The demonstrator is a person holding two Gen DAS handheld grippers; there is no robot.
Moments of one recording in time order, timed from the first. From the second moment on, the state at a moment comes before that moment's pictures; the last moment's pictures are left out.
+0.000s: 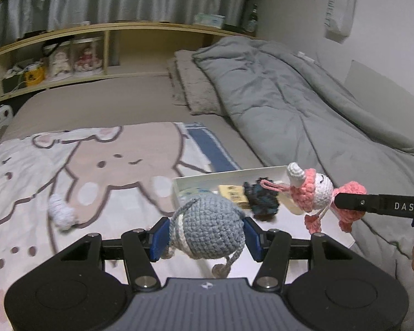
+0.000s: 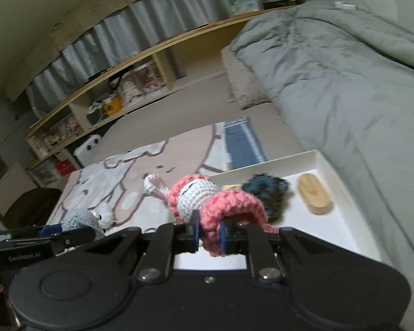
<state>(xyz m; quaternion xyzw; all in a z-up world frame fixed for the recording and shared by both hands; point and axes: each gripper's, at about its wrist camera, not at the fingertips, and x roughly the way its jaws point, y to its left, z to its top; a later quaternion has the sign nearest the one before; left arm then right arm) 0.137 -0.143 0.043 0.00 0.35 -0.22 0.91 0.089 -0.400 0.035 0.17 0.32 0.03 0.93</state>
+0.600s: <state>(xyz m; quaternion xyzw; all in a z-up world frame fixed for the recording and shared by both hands) 0.163 -0.253 0.011 0.03 0.36 -0.27 0.89 0.093 -0.487 -0.016 0.23 0.33 -0.04 0.92</state>
